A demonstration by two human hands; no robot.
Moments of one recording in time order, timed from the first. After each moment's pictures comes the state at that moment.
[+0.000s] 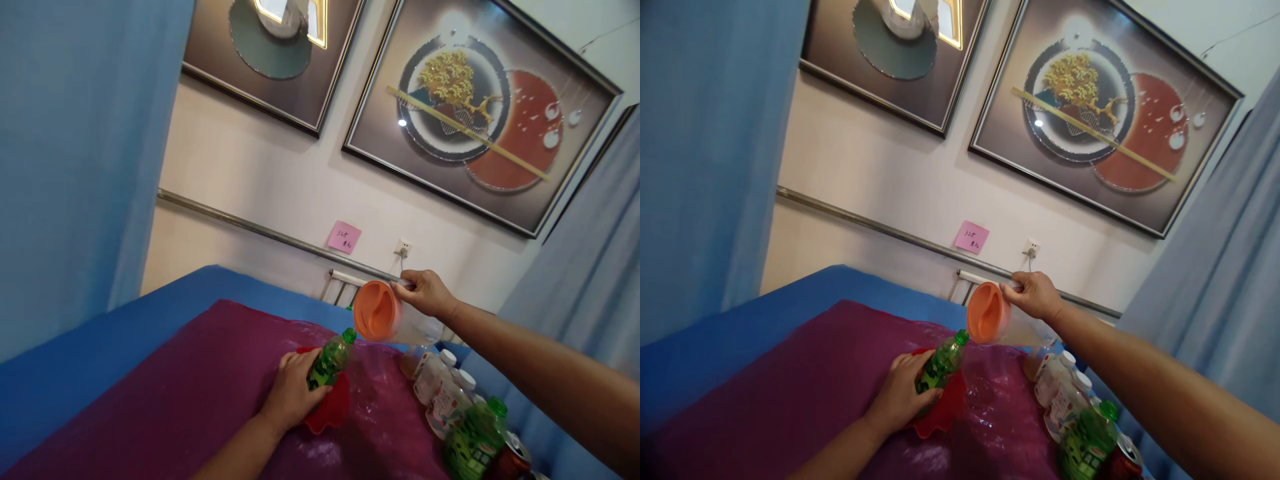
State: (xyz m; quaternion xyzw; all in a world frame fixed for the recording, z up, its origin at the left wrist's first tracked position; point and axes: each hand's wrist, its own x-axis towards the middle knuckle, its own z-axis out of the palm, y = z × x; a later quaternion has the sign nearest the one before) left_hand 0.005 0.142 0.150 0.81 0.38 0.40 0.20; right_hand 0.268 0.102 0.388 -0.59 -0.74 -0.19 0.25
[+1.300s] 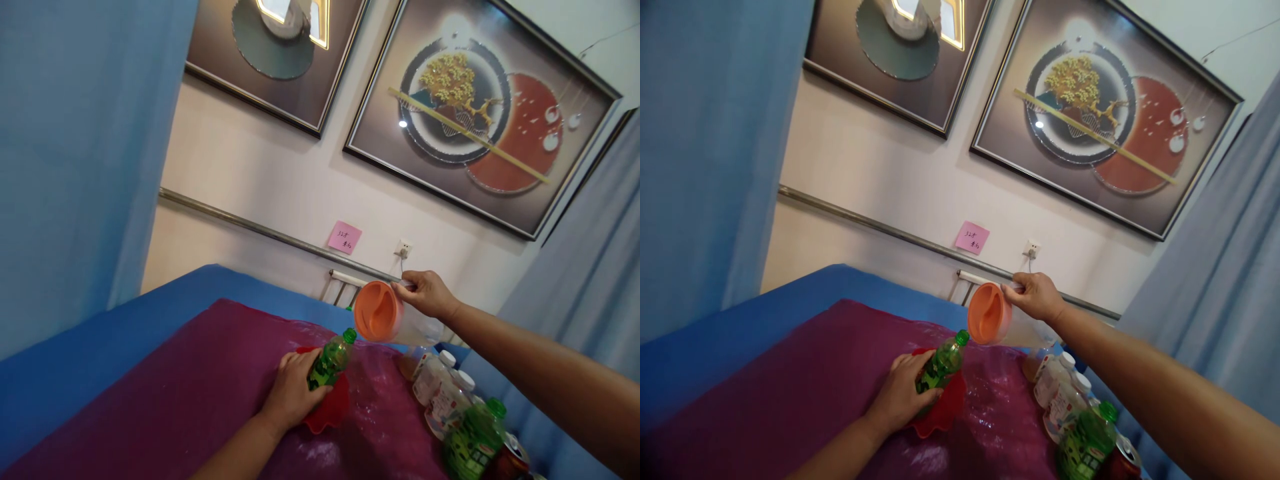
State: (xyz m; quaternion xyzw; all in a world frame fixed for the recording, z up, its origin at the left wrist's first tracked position) left_hand 0.005 0.141 0.150 0.81 0.39 0.40 0.21; right_hand 0.269 0.101 0.389 -0.60 -0.74 -0.19 0.23
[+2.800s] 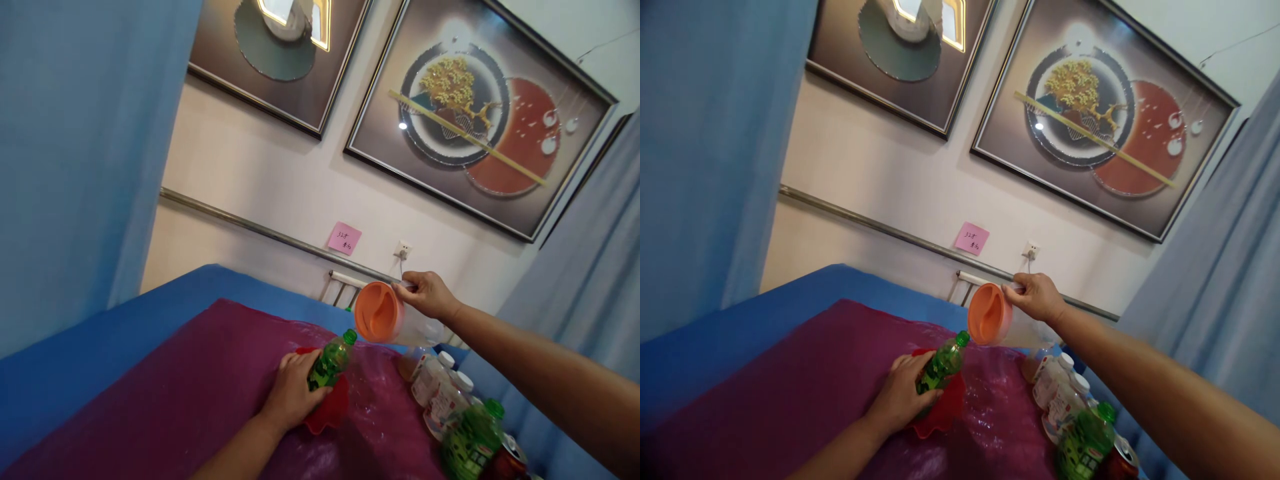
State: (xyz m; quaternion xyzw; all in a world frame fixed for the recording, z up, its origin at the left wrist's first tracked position) left_hand 0.005 0.142 0.148 0.81 0.38 0.39 0.21; right_hand 0.269 0.098 0.391 -0.60 -0.74 -0.18 0.23
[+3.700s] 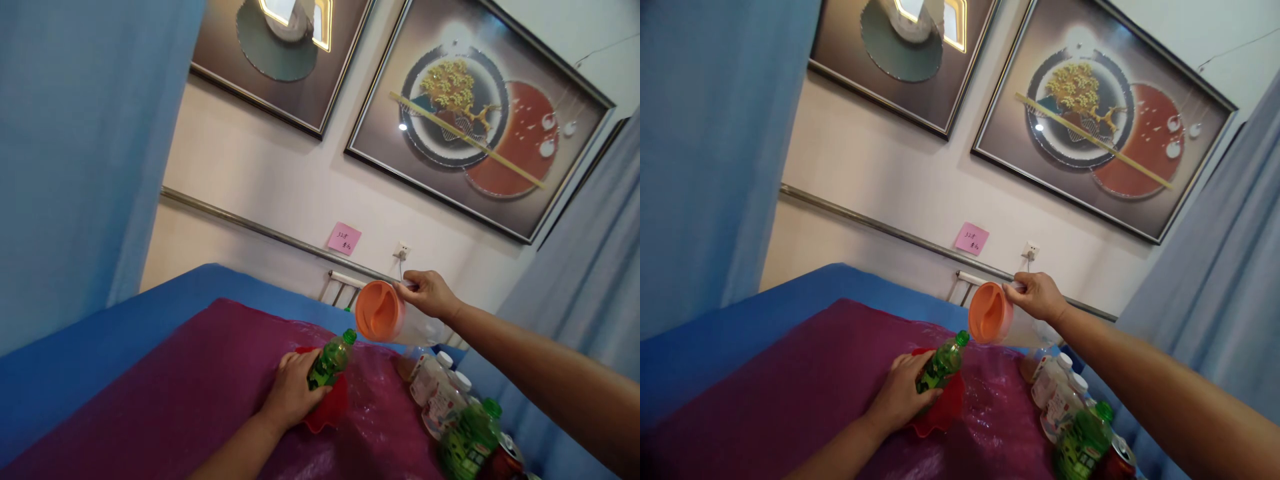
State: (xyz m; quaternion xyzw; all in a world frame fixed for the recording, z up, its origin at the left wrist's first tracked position) left_hand 0.005 0.141 0.148 0.81 0.38 0.39 0.22; right_hand 0.266 0.095 0.394 -0.59 -0.74 -0.20 0.23
